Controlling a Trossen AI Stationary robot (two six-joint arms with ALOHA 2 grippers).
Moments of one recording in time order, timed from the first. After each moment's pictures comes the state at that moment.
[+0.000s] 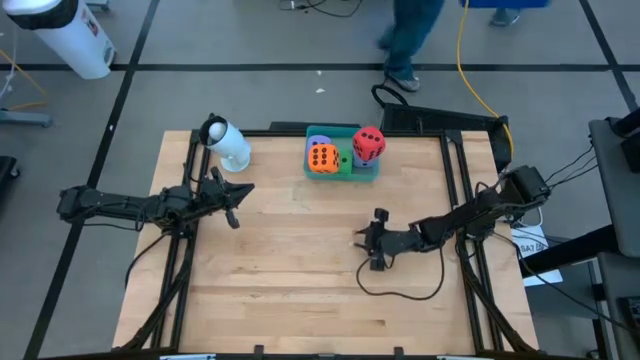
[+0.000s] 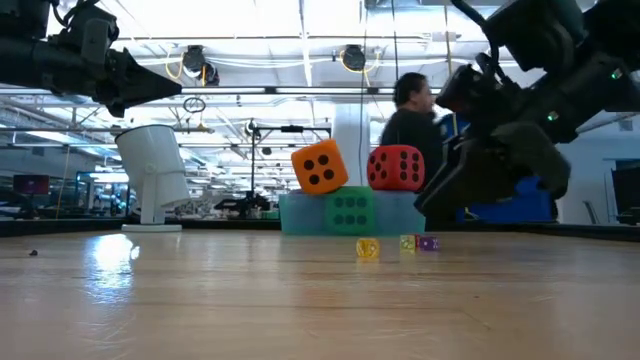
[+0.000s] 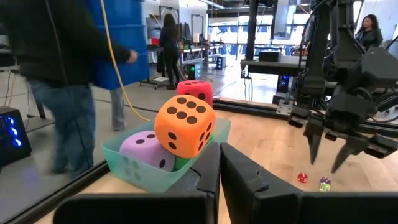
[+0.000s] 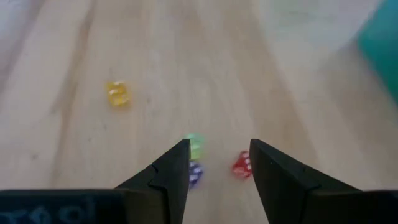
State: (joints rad) left arm -0.04 0.37 0.09 0.31 -0.44 -0.01; right arm 0.31 1.55 0.50 0.37 0.41 0.17
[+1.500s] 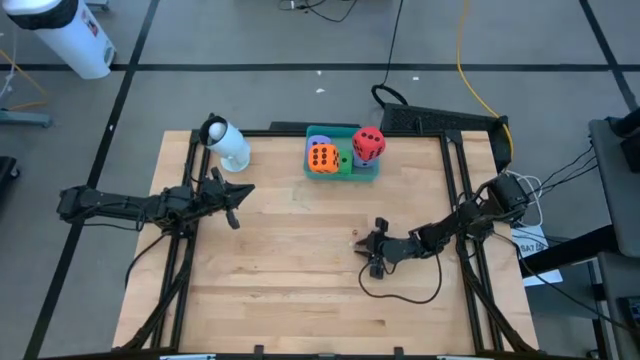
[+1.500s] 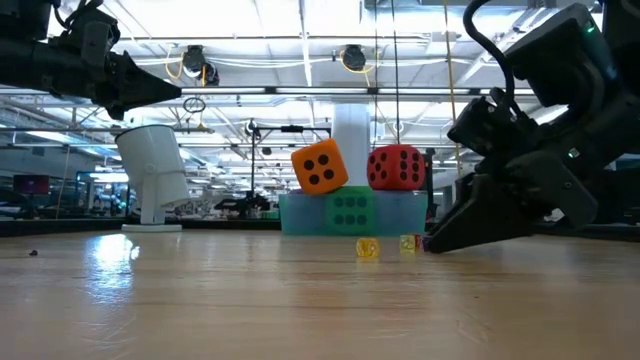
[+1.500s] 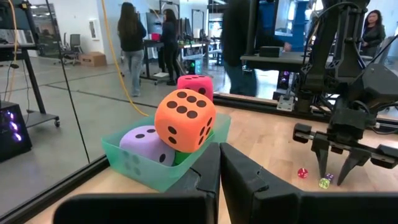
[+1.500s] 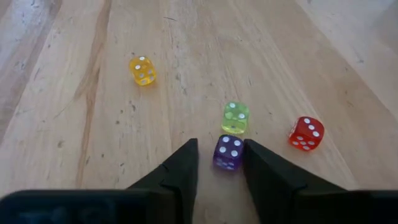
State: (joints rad) left arm -0.04 0.37 0.09 0.29 -0.45 -0.02; right arm 0.35 1.75 0.42 0.65 0.42 0.30
